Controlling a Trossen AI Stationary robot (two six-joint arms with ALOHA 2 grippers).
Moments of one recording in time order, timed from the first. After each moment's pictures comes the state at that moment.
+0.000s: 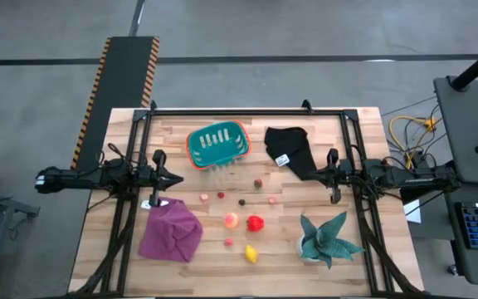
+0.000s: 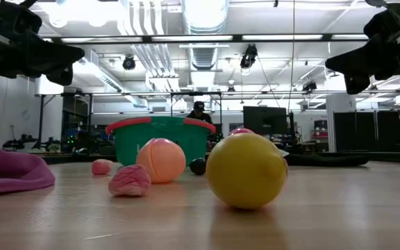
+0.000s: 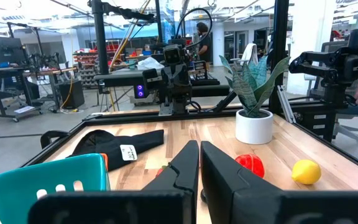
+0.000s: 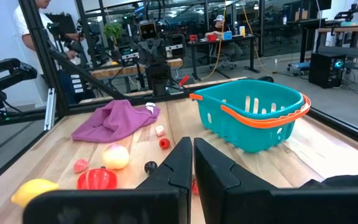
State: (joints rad) left arm -0.02 0.08 0.01 0.10 0.00 0.06; right arm 0.05 0.05 0.01 0.03 0.12 0.12
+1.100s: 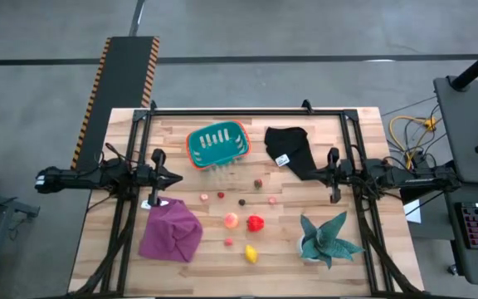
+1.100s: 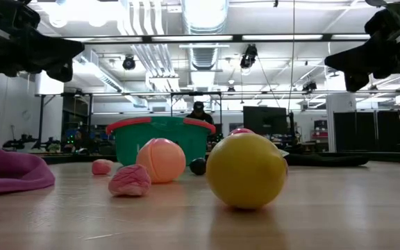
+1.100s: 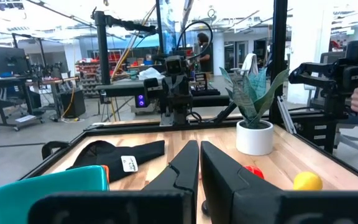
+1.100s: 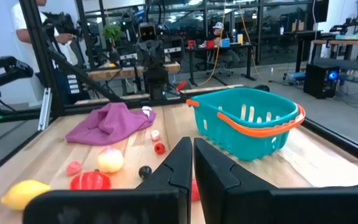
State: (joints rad) left arm -0.02 0.08 0.01 0.14 0.00 0.06; right arm 0.05 0.05 0.01 0.05 0.13 0.07
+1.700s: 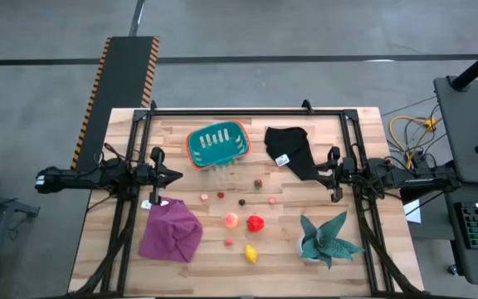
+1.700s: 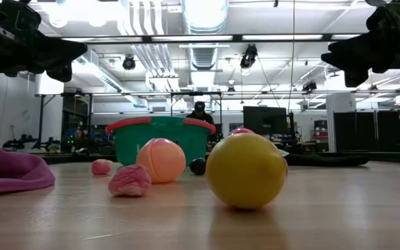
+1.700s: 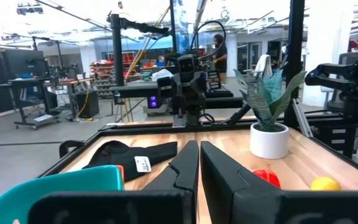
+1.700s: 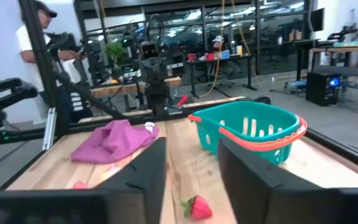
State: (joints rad) left arm -0.02 0.08 0.01 0.15 -0.06 0.07; right arm 0.05 0.05 0.01 0.12 0.15 0.10
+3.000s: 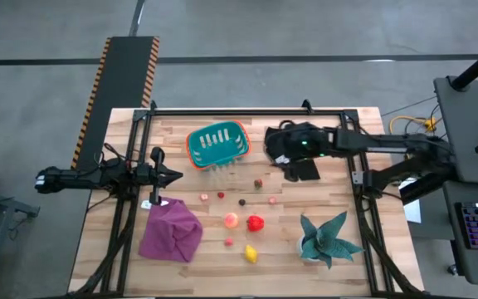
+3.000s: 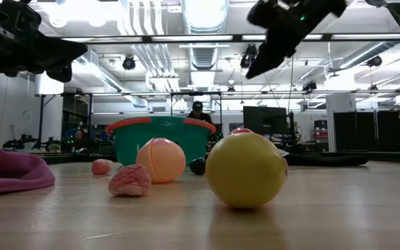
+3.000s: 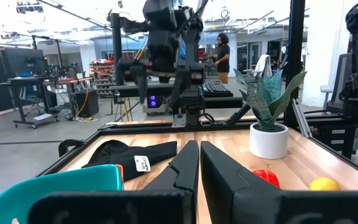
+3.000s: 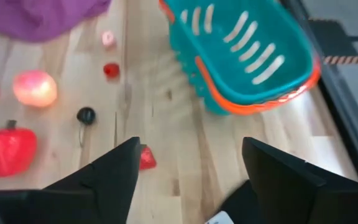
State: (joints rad) left arm -0.02 0.08 0.01 0.15 -0.06 0.06; right arm -0.19 1.31 0.99 -0.42 -0.03 -0.17
